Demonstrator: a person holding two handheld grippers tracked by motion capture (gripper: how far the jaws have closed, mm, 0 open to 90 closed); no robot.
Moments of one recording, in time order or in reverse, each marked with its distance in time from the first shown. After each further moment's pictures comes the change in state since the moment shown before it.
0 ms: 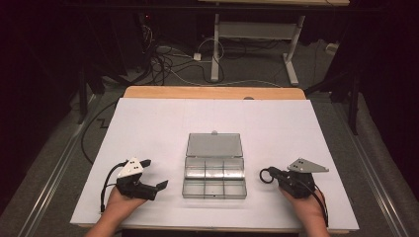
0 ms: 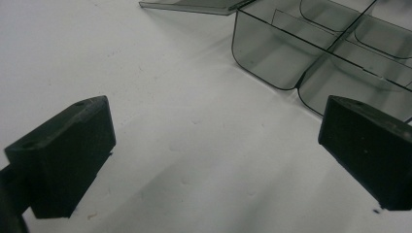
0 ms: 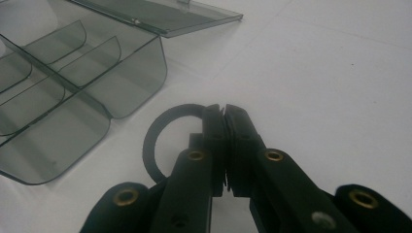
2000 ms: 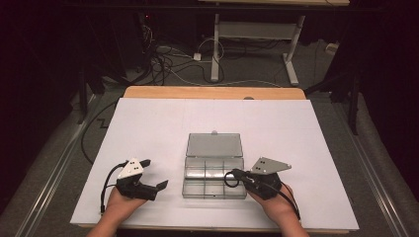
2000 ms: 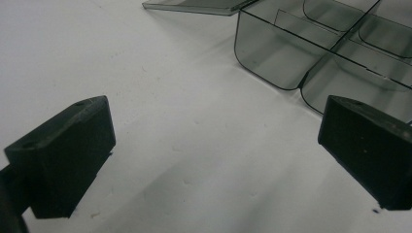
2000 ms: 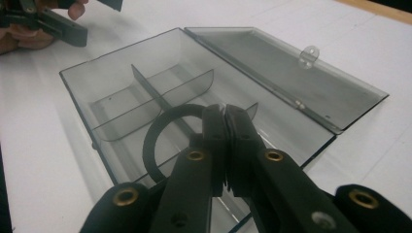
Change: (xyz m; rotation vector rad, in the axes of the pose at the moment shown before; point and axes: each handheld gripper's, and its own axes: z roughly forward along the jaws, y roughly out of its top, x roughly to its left) left arm -0.001 -0.001 0.000 -0.004 0.017 0.001; right arm 0.078 0.044 0.029 -0.033 0.218 -0.186
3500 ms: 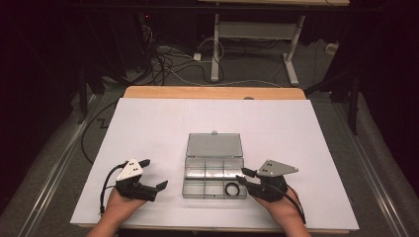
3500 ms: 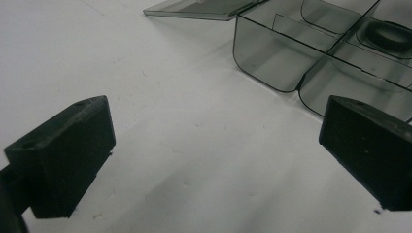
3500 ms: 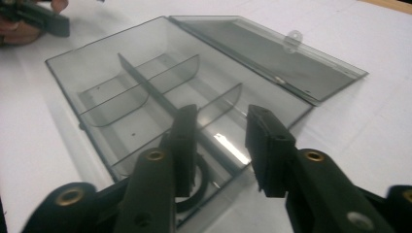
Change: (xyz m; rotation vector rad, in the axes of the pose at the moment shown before) left arm -0.002 -0.001 -0.002 -0.020 0.007 0.016; right arm -0.007 -0.014 -0.011 0.003 -0.035 0.048
